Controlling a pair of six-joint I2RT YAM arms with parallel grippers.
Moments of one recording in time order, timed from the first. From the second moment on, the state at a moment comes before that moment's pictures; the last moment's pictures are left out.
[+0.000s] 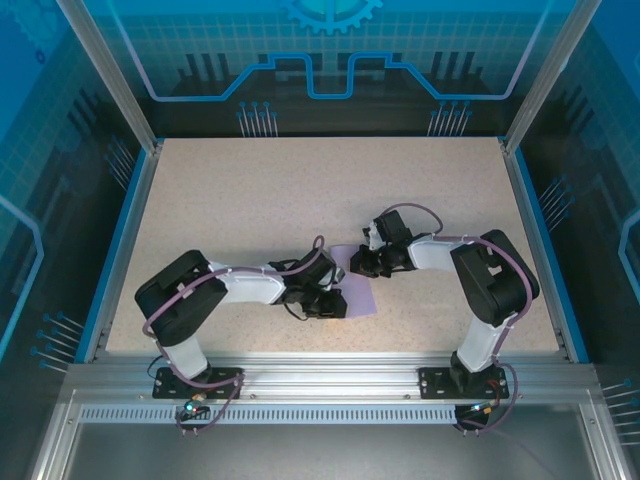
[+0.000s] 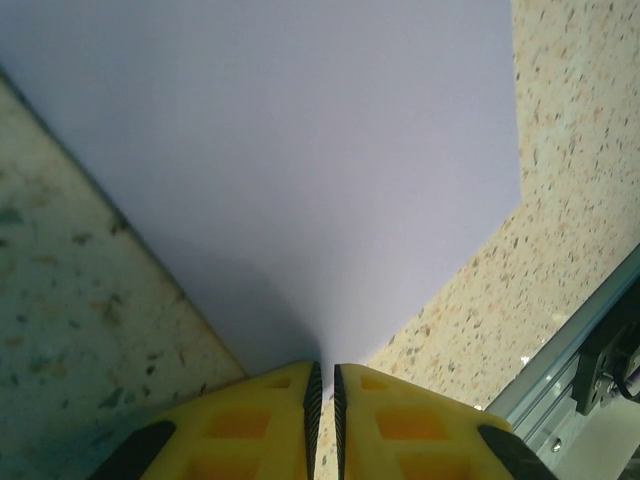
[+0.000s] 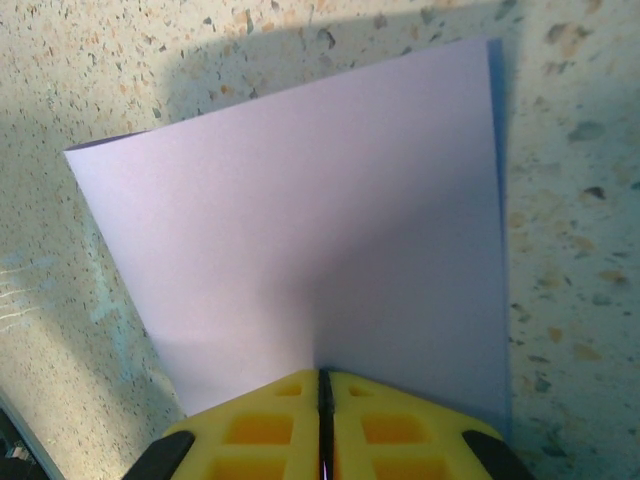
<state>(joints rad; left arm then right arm) -0.84 1.73 0.80 -0.14 0.47 -0.80 0.45 1.78 0.84 -0.14 -0.48 0.62</state>
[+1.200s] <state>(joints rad) -0.72 1.89 1.04 -0.29 0.50 -0.72 0.45 1.77 0.82 -0.11 -0.48 0.66</state>
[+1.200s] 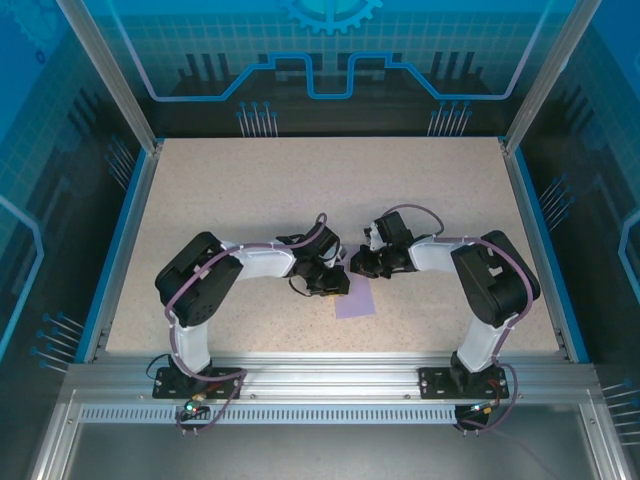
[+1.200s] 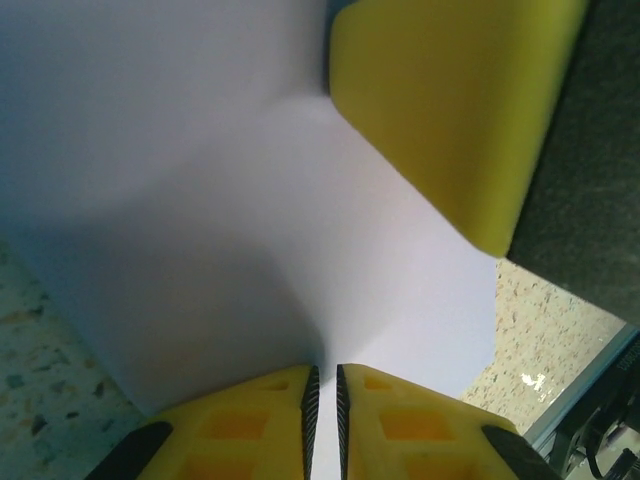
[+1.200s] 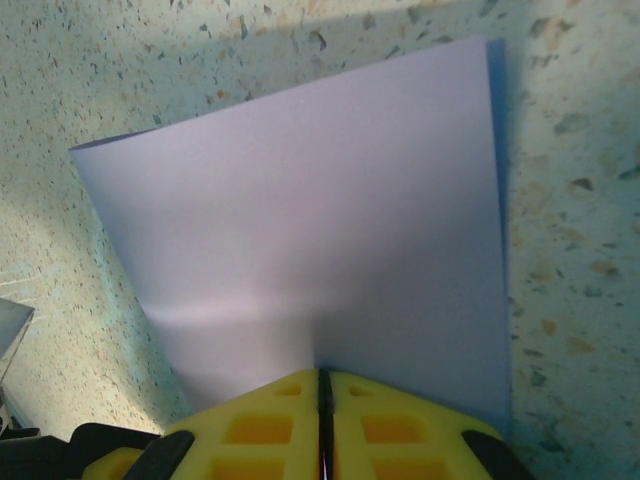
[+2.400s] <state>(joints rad) -0.72 1.89 1.02 -0.24 0.50 -0.79 0.55 1.47 0.61 -0.26 -0.40 0.68</state>
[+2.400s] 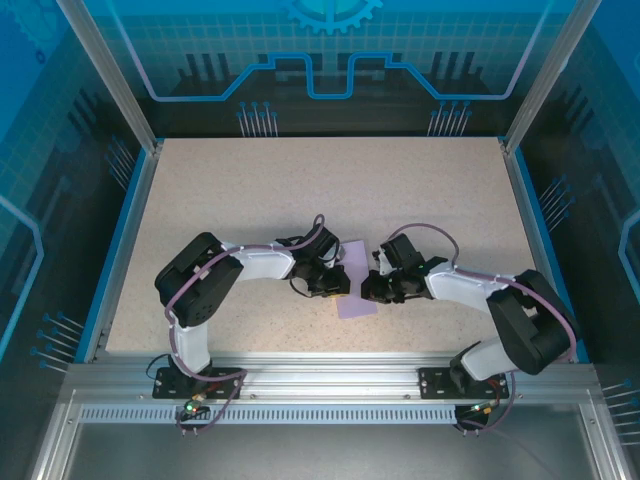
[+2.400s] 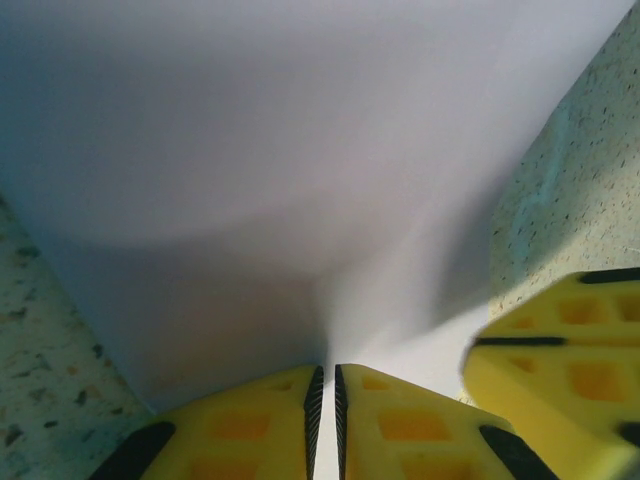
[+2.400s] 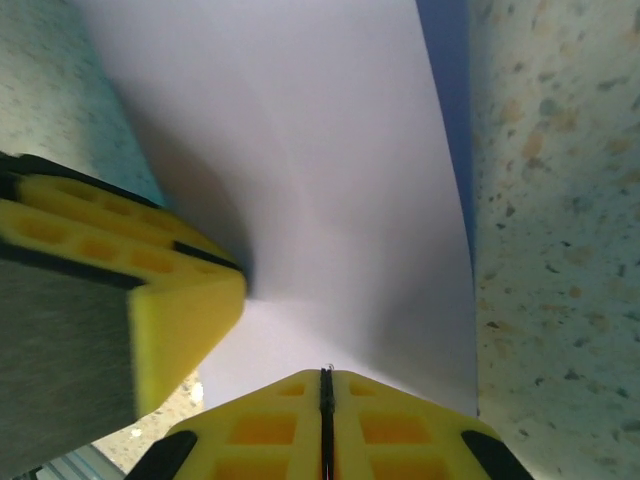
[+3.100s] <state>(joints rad) -0.69 1.86 1.05 -0.26 0.51 -0.76 0.55 1.53 0.64 -0.30 -0.40 0.67</state>
